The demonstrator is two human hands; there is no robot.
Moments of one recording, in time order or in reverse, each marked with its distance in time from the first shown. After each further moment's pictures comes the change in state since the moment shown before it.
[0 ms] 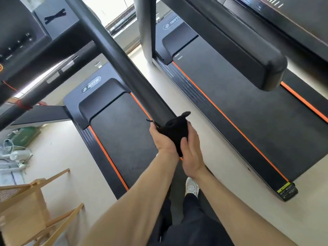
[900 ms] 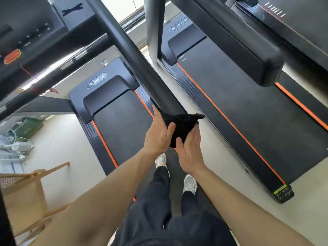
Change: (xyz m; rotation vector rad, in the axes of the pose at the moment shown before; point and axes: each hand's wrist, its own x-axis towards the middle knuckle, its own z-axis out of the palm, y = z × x) left_hand 0.021 0.021 -0.071 1.348 -0.378 0.920; right_hand -0.034 0.016 0.006 -0.378 -0.054 0.052
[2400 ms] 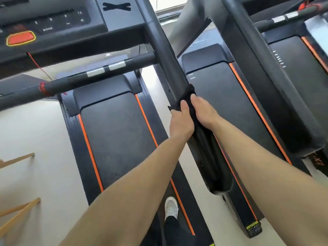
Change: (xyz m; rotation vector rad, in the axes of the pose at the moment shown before) left_hand 0.171 0.001 -0.099 -0.647 0.075 -0.621; right_hand 0.269 -0.165 0.038 -0.290 -0.277 0.127
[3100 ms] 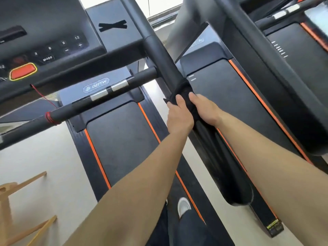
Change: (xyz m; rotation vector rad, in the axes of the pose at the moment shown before) left_hand 0.035 0.045 -0.027 0.180 0.071 0.073; right_hand 0.040 -0.029 -0.005 -0.030 -0.019 0.001
